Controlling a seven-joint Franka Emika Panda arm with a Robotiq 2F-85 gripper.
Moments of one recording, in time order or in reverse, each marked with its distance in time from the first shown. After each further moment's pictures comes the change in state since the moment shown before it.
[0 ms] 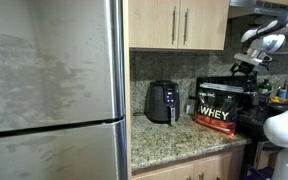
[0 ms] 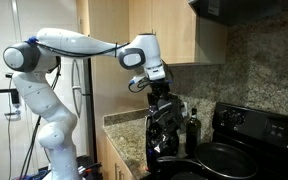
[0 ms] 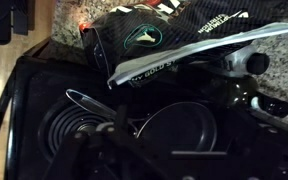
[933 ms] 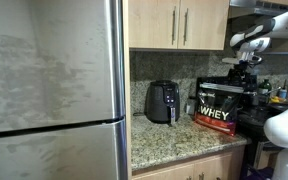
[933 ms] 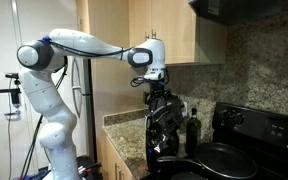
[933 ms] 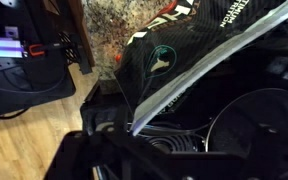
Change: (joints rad) arm 0.018 0.099 0.074 0.092 -0.127 -0.188 0.584
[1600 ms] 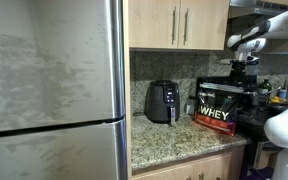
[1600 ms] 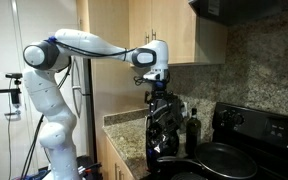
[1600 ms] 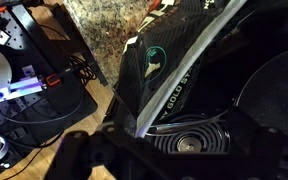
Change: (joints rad) arm 0.016 0.053 0.000 0.048 -0.022 -0.032 0.318
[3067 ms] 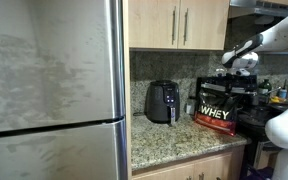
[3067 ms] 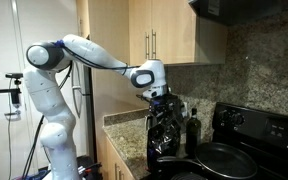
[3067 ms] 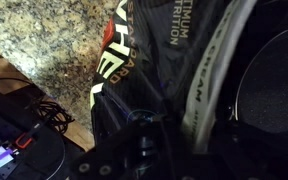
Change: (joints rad) arm 0.056 0.016 0.000 -0.230 0.004 0.413 0.318
